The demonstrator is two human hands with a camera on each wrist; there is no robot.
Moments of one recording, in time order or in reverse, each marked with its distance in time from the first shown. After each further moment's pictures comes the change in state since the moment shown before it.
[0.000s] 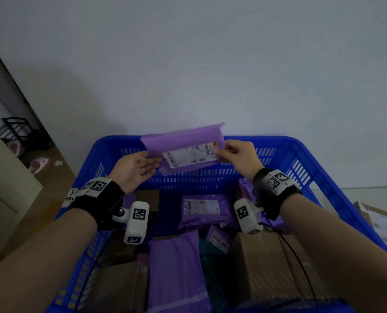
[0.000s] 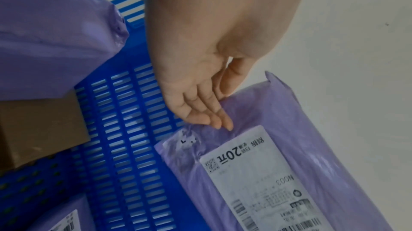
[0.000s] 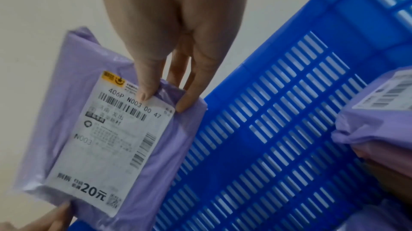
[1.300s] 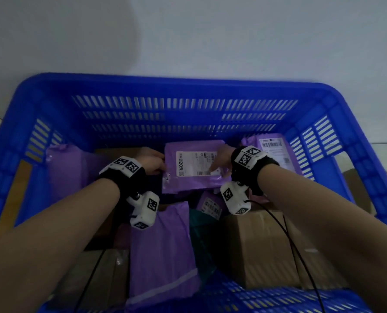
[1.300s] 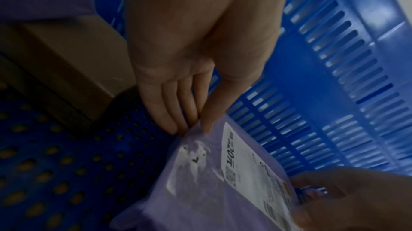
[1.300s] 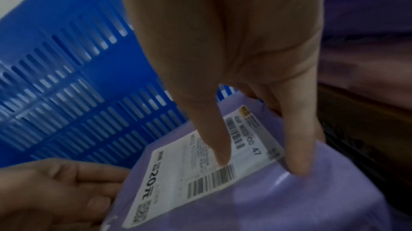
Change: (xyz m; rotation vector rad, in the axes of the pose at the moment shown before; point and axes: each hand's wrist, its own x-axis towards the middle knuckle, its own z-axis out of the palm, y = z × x) left_hand 0.103 -0.131 0.017 0.736 0.037 -0.434; right_hand 0.028 0.126 0.034 -0.648 -0.528 0.894
